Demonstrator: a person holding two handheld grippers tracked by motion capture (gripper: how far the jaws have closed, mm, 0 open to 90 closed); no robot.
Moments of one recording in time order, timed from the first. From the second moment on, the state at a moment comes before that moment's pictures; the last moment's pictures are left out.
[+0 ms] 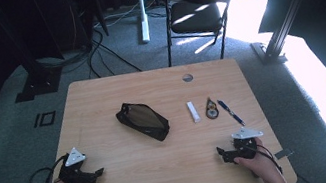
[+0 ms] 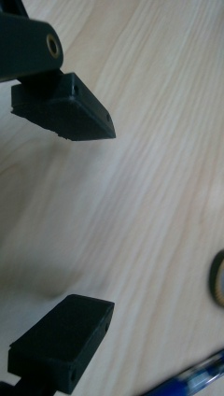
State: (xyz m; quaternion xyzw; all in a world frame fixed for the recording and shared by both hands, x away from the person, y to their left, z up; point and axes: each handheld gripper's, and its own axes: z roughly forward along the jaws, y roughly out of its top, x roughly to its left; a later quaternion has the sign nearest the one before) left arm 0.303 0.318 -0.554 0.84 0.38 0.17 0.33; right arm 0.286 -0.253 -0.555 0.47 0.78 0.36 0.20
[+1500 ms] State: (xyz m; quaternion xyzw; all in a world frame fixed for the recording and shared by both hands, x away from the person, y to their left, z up) left arm 0.303 0.318 -0.554 0.84 0.38 0.17 0.33; right arm 0.344 -0.144 -0.526 0.35 0.81 0.43 0.18
